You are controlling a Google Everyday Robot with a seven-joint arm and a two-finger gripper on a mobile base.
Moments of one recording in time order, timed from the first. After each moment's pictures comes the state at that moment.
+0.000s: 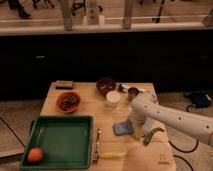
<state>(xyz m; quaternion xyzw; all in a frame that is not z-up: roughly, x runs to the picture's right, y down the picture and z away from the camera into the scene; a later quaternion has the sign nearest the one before) 0.179 0.236 0.846 -0.34 -0.07 -0.12 0.93</state>
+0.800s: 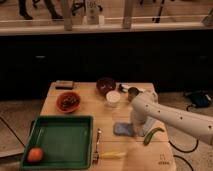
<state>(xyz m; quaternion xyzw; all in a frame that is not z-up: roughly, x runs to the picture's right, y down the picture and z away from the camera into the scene) 0.183 0.224 0.831 -0.33 -0.06 -0.12 0.93</state>
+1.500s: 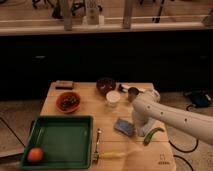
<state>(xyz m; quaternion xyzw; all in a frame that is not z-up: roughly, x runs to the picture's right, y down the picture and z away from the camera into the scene) 0.188 0.228 0.826 -0.32 -0.05 -0.13 0.94</state>
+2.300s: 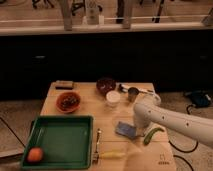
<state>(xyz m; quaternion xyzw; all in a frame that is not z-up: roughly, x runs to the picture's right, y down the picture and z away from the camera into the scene) 0.193 0.227 0.815 -0.31 -0.04 -0.15 0.94</state>
